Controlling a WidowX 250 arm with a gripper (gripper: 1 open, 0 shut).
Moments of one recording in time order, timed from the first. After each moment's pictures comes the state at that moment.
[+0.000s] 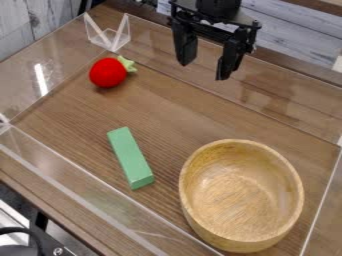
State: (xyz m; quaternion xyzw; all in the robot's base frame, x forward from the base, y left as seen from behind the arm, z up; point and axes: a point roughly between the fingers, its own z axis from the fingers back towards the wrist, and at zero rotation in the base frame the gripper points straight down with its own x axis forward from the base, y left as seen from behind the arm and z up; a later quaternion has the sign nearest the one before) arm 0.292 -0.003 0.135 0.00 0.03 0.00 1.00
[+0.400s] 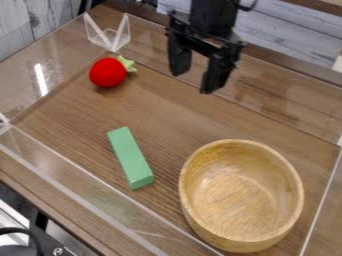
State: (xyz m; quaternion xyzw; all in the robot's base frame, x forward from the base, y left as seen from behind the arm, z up) arm 0.284 0.014 0.119 0.00 0.07 -0.10 0.99
